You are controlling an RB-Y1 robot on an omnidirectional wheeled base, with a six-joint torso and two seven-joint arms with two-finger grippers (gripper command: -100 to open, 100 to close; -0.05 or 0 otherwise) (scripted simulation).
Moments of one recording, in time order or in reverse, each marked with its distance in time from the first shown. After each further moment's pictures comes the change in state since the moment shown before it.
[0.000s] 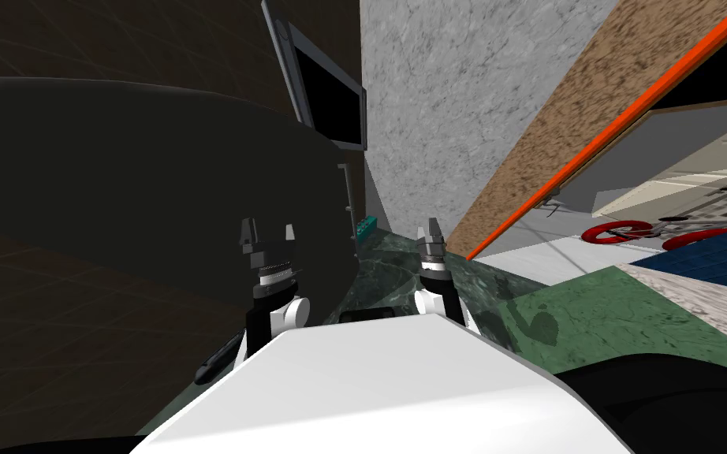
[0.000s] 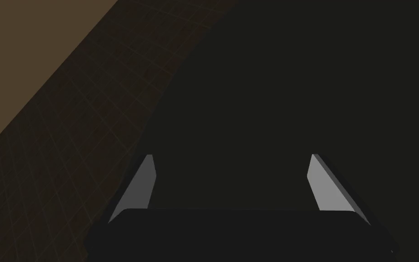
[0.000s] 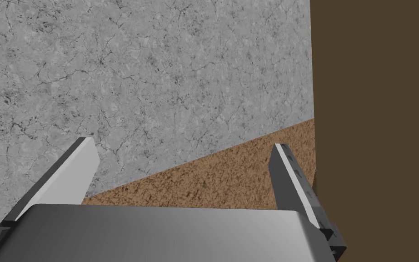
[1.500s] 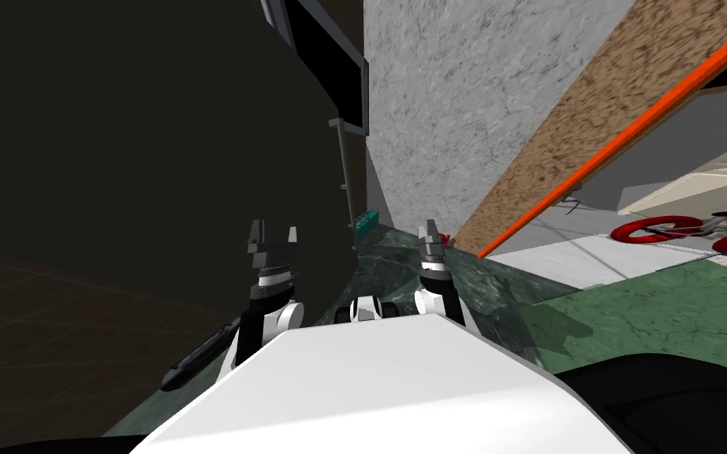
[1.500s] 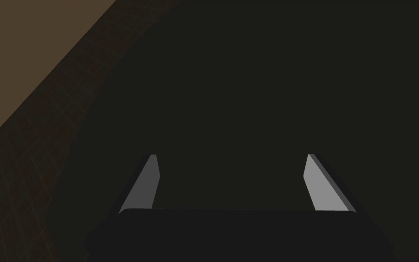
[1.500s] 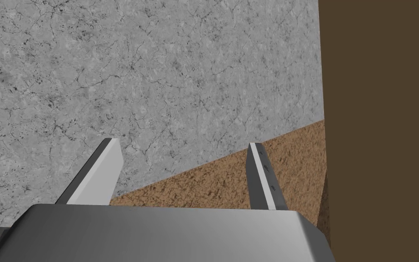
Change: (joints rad) left arm 0.015 0.123 0.011 -0.005 0.038 0.032 0.018; right arm 0.000 0.000 0.000 0.000 0.000 0.000 0.000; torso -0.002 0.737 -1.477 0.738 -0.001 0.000
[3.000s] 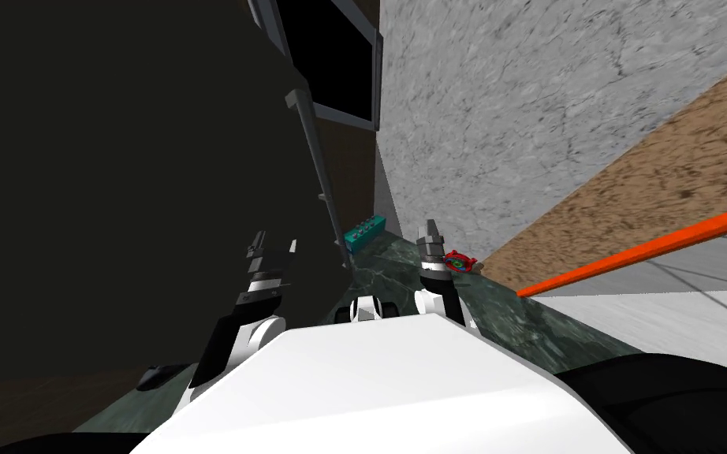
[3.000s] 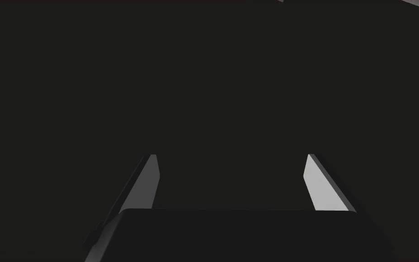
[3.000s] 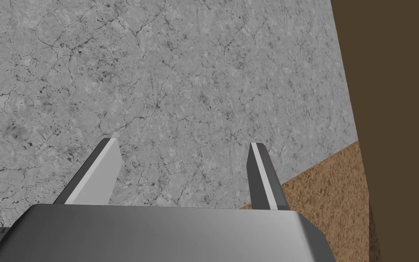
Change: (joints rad) left arm 0.113 0.104 0.091 -0.051 0.274 0.249 0.137; right arm 0.000 0.000 0.000 0.000 0.000 0.000 0.000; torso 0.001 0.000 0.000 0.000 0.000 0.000
